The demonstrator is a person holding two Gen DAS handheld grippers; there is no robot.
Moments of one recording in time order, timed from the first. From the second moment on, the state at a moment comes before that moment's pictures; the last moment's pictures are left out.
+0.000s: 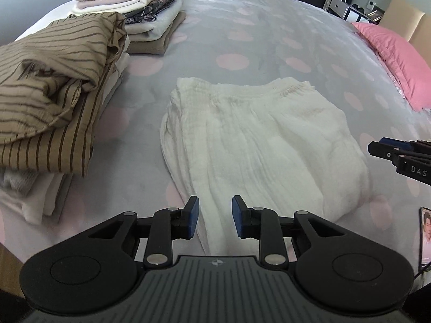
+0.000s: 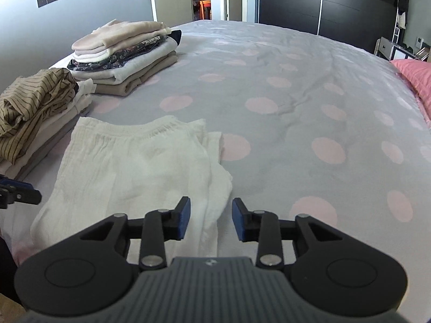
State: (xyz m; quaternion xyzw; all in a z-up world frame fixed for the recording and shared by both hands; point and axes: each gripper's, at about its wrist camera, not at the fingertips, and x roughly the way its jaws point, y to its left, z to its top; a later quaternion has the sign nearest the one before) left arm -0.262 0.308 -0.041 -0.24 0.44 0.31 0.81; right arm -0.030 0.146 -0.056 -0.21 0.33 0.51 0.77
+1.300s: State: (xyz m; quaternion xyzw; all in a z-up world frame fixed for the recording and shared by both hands) left arm -0.255 0.261 -0.097 -0.20 0.48 0.30 0.80; right arm -0.071 0.112 -0.102 -0.31 0.31 0.53 0.73
